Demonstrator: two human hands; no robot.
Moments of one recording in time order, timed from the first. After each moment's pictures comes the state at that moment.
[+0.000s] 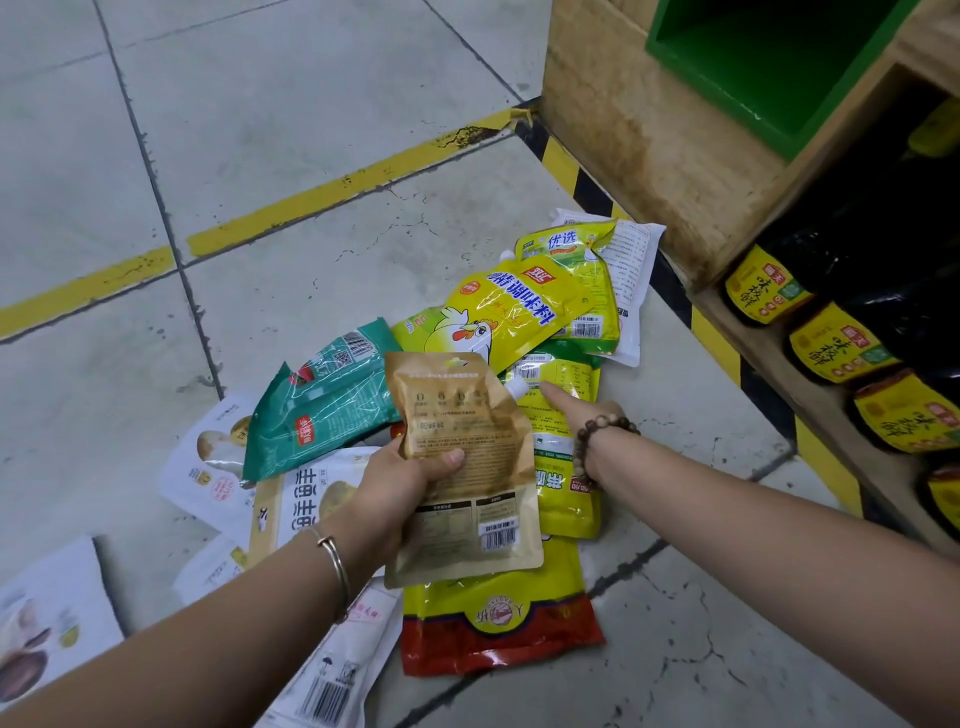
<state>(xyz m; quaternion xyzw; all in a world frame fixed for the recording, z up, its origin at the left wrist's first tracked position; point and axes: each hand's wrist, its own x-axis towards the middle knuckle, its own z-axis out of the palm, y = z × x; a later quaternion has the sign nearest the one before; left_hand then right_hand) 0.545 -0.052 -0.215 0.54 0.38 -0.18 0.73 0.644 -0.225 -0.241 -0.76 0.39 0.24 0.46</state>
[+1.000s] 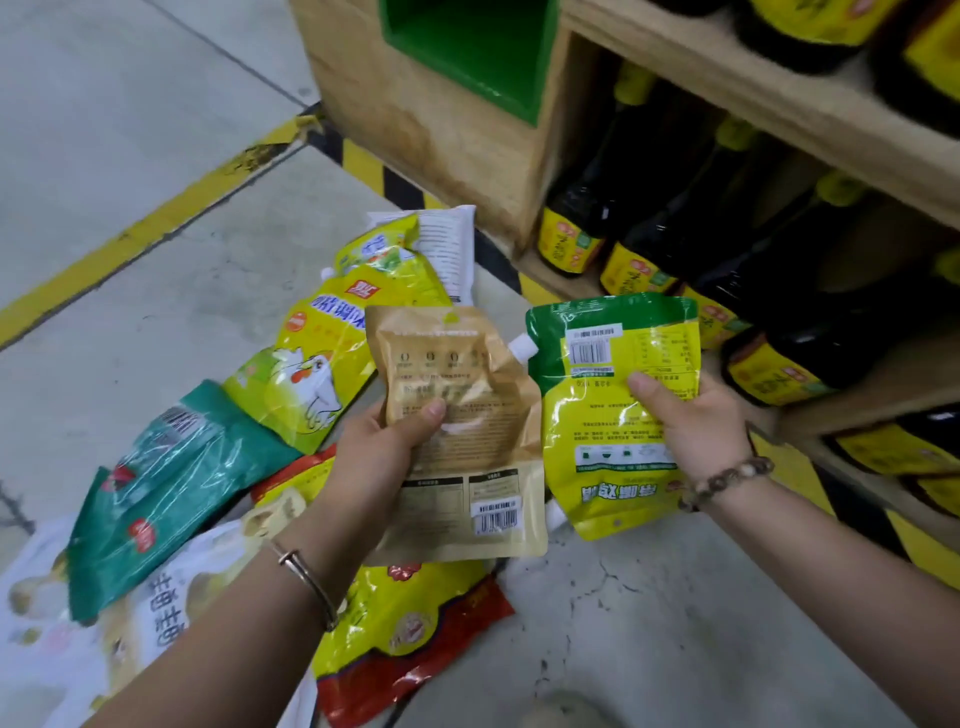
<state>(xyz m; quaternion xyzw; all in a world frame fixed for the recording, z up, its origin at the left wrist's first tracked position) 0.592 -0.155 -0.163 0.61 0.23 -0.21 0.73 0.568 -0.404 -0.165 -0.74 0.26 -0.06 0.61</state>
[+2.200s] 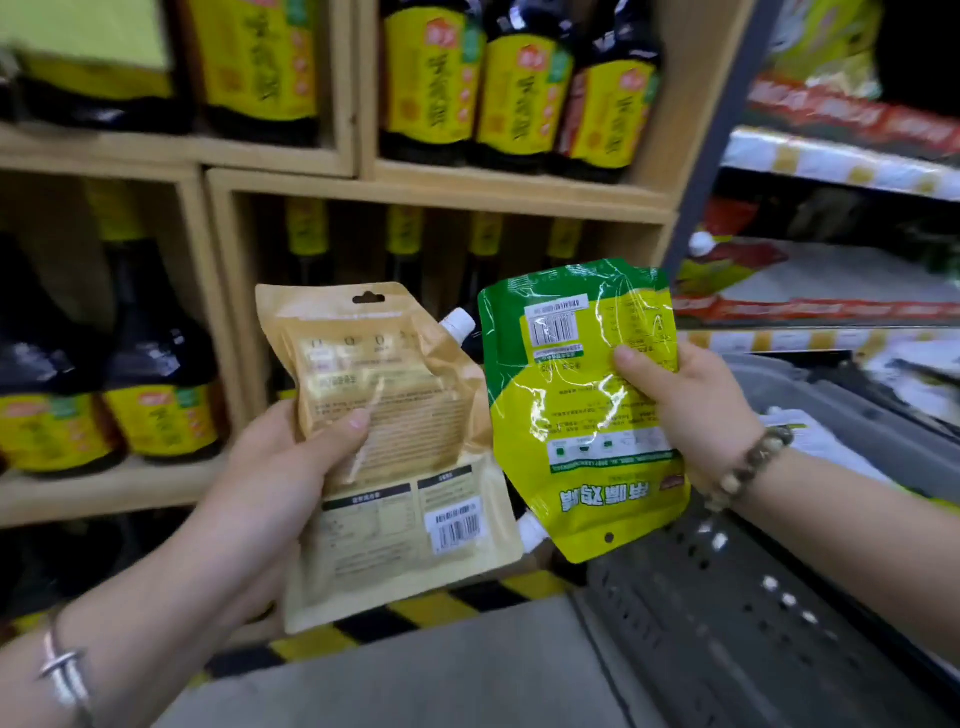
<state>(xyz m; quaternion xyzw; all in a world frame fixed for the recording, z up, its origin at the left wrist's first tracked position) 0.436 -0.477 0.109 0.54 -0.30 -0.35 0.70 0.224 -0.651 0.144 -0.69 0.37 -0.45 0.44</state>
